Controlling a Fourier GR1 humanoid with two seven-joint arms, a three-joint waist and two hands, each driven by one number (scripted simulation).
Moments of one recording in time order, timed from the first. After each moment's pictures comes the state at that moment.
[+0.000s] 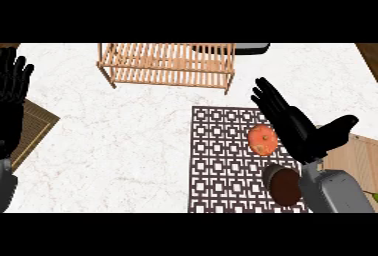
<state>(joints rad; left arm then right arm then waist) -0.19 0.52 0.00 -1.66 0.26 0.23 -0.06 -0.25 -0.25 0.21 -1.57 -0.35 0.05 0.15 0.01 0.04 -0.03</state>
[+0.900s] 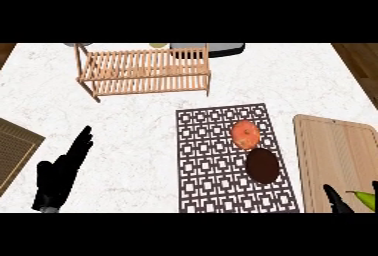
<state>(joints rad) 0.07 0.42 -0.22 -1.46 0.20 0.15 0.03 0.42 -0.05 -0.16 -1.73 -0.31 -0.49 -0.34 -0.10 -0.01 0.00</state>
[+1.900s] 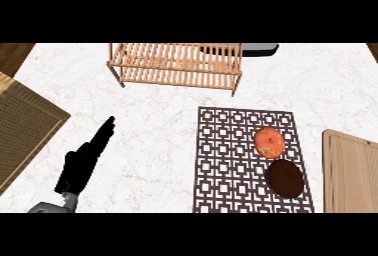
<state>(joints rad) -0.04 0.37 -0.29 -1.43 0.14 0.10 0.03 1.01 -0.25 0.11 -2.19 0.36 -0.64 0.25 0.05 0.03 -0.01</state>
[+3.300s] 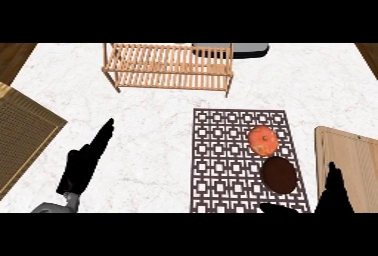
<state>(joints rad) -0.03 0.33 -0.25 -1.39 0.11 0.08 0.04 0.30 -0.01 0.34 -2.07 1.12 -0.17 1.18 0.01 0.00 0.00</state>
